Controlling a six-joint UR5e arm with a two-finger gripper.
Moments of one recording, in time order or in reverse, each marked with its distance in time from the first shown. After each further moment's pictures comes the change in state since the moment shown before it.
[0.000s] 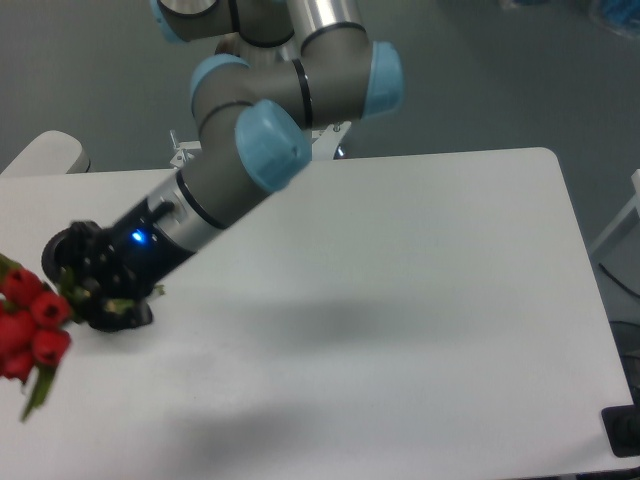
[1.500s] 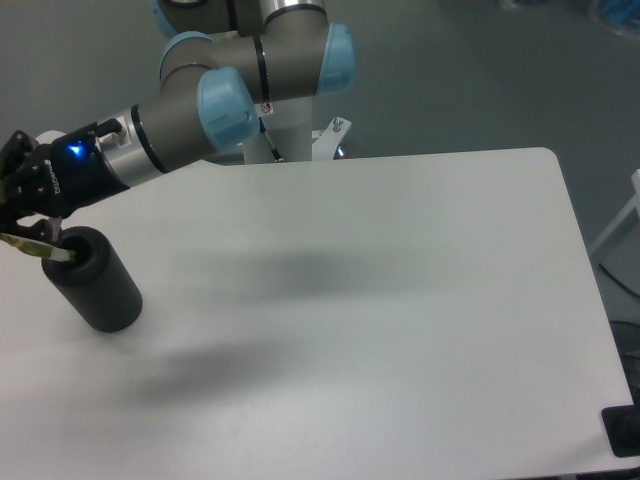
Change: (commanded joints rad) arm -0.046 0.083 -0.299 0.175 -0.239 0.199
